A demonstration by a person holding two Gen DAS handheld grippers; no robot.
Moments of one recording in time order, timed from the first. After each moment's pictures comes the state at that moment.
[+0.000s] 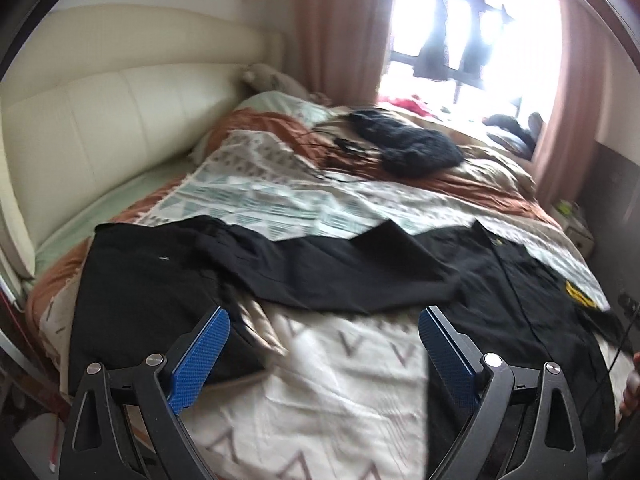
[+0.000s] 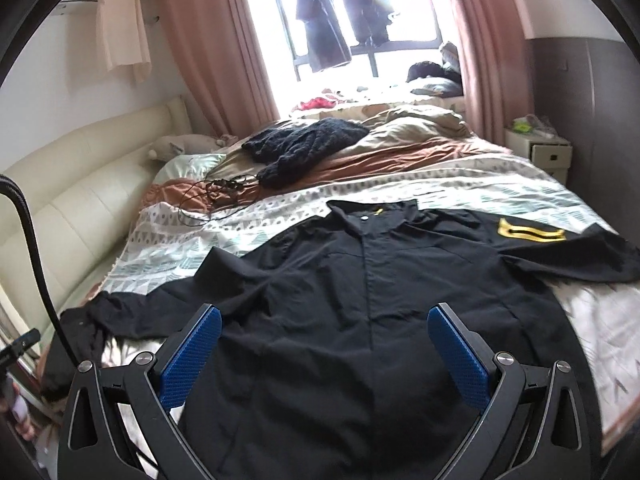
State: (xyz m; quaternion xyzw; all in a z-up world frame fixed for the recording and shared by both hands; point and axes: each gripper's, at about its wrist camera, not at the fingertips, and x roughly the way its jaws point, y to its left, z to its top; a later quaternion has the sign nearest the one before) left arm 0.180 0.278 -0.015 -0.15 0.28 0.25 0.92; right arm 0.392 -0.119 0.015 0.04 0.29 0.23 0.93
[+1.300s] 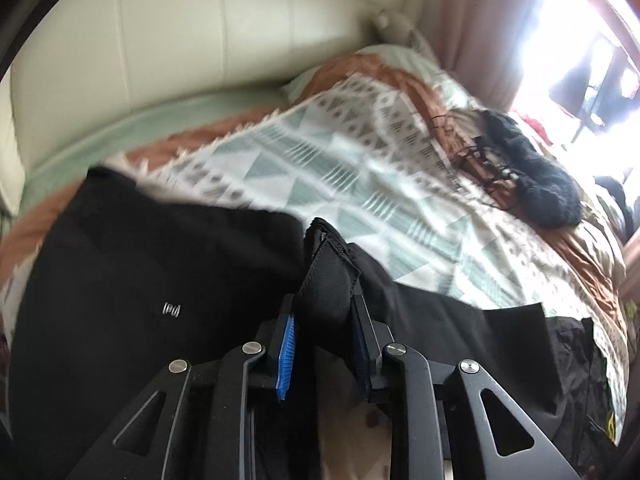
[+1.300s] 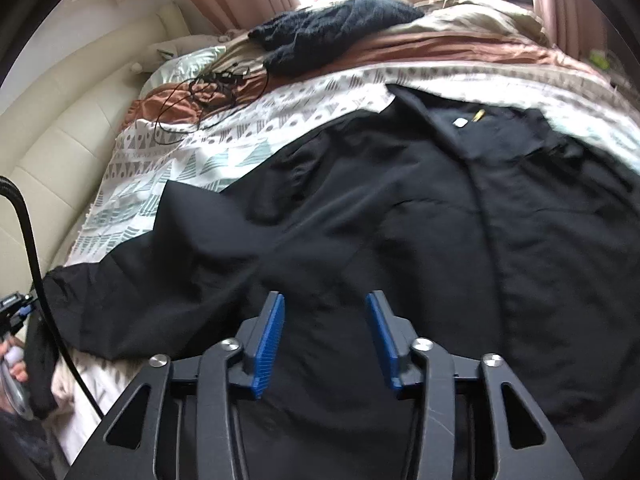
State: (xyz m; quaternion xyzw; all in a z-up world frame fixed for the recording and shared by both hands) left arm 0.295 0.489 -0.094 -0.29 0.31 0.37 0.83; right arm 0.600 0.049 -0.137 0.02 0.46 0.29 0.84
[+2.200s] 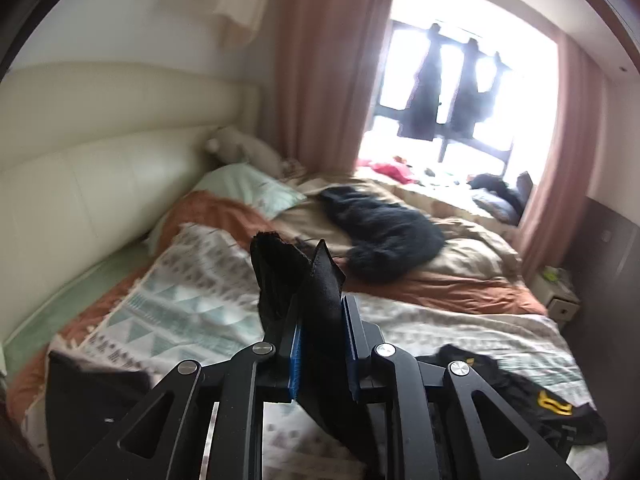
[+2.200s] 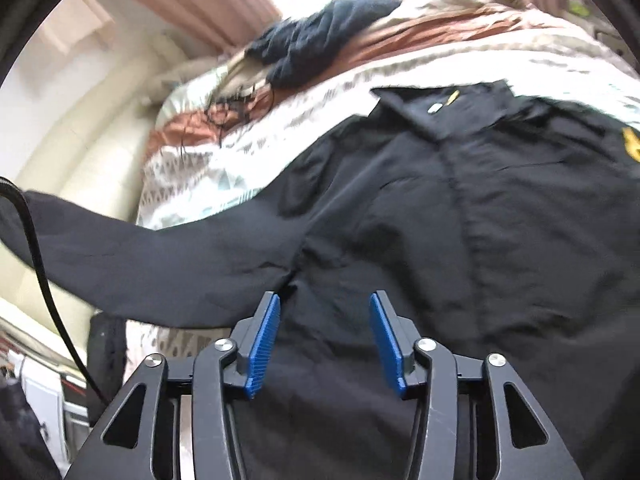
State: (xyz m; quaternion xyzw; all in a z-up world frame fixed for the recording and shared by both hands) left arm 0.376 0.302 0.169 -0.15 0.19 0.21 0.95; right arm 0.553 -0.031 -0.077 0.10 0.48 0.30 0.82
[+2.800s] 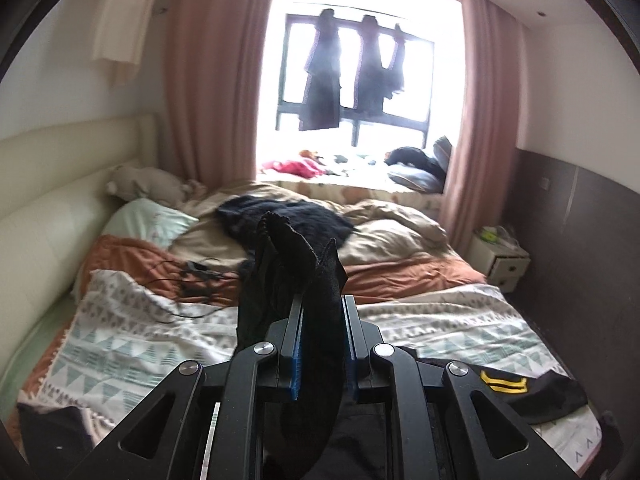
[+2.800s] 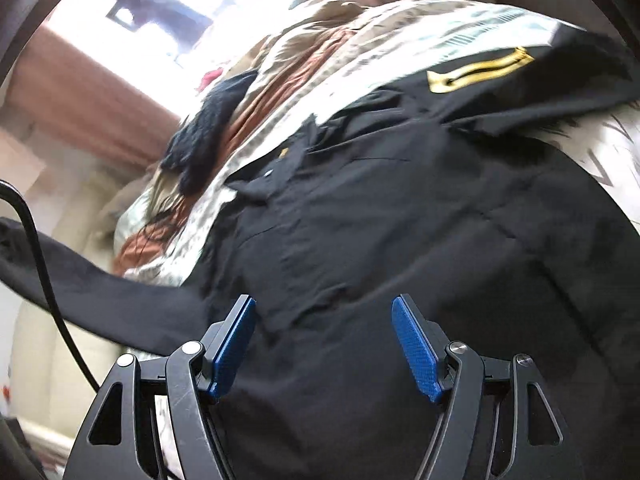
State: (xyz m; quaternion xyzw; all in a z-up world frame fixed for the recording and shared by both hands) left arm 0.481 0.120 0.201 -0.07 0.21 0.09 0.97; right arm 0.542 -0.224 -0.104 0.29 0.45 0.15 0.83
